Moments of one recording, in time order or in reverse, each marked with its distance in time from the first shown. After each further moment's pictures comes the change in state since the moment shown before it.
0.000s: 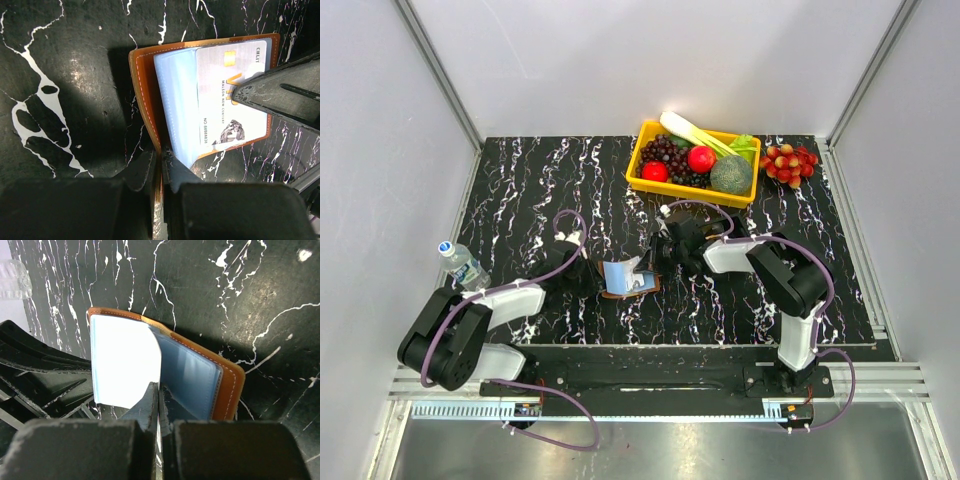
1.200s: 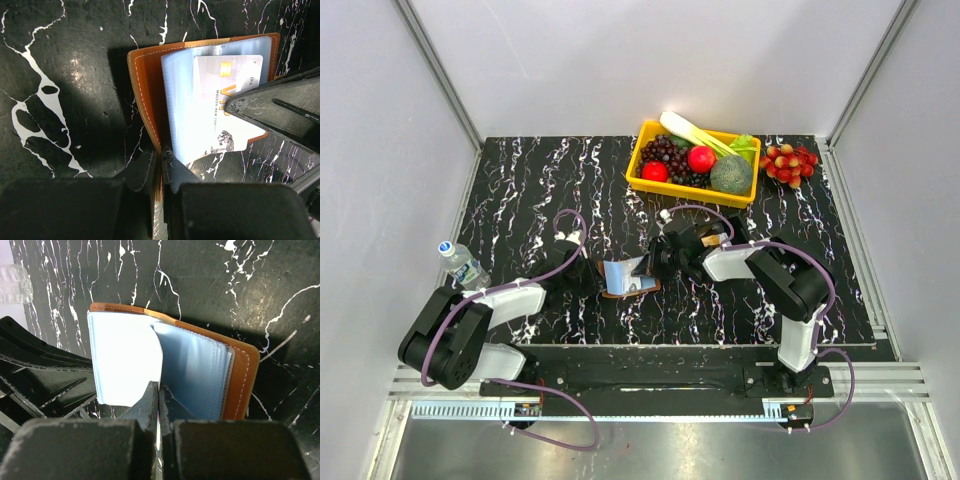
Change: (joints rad) left arm -0.002 0.007 0.009 -0.006 -0.006 -0.012; right arm 0.051 -0.019 -0.064 0.091 0.069 0.038
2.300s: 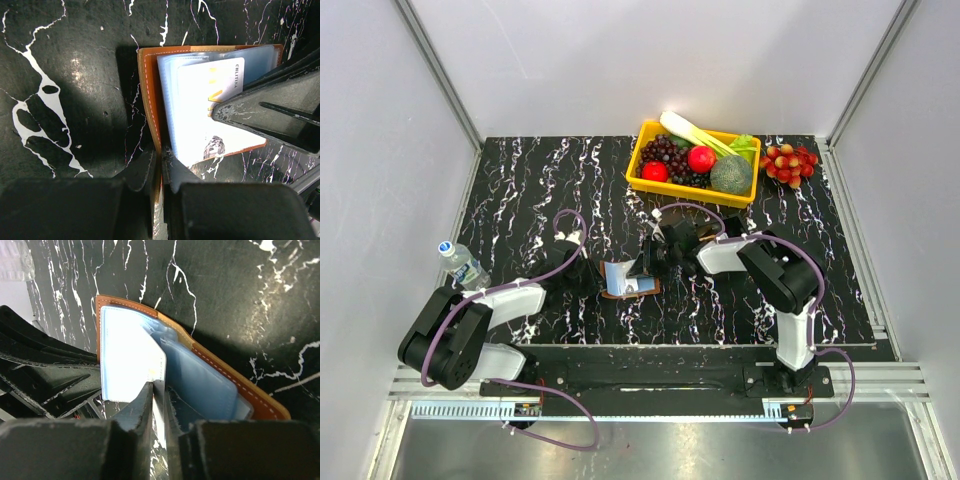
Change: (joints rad) left arm -0.001 -0.001 0.000 -0.002 -0.001 0.000; right arm -0.017 0.079 0.091 -0.074 -0.140 -0.040
